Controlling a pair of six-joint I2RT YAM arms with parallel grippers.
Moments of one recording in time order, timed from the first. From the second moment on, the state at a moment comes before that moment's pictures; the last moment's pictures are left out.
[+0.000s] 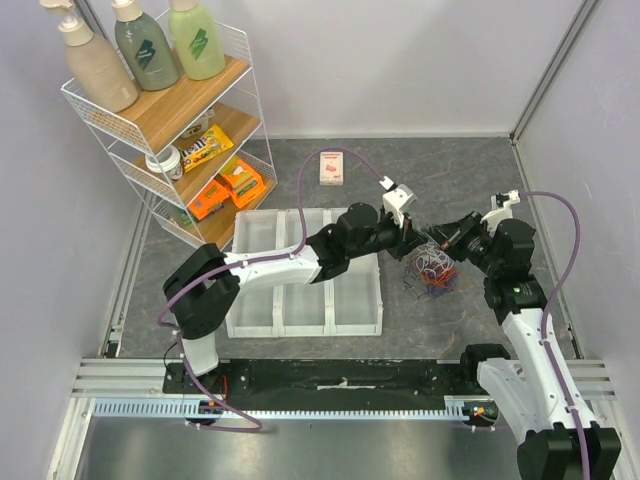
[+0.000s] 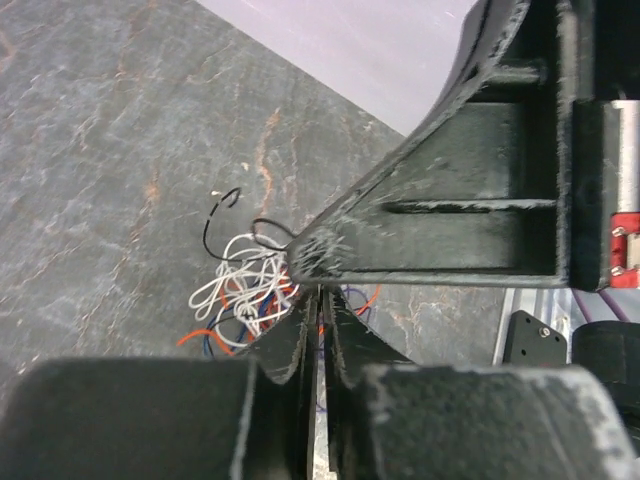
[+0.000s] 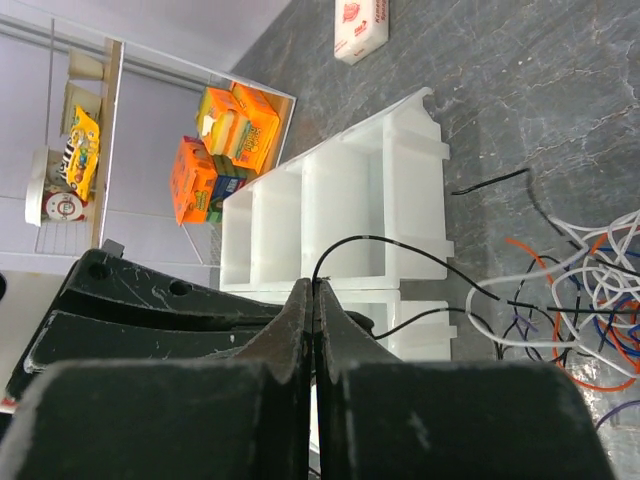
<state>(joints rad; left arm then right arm) -1.01 1.80 1.21 0.45 0.15 -0.32 0.03 0.75 0.59 -0.15 -0.45 0.89</state>
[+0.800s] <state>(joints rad) -1.02 1.80 1.48 0.07 0.04 -0.37 0.03 0.66 0.42 -0.23 -0.25 0.57</state>
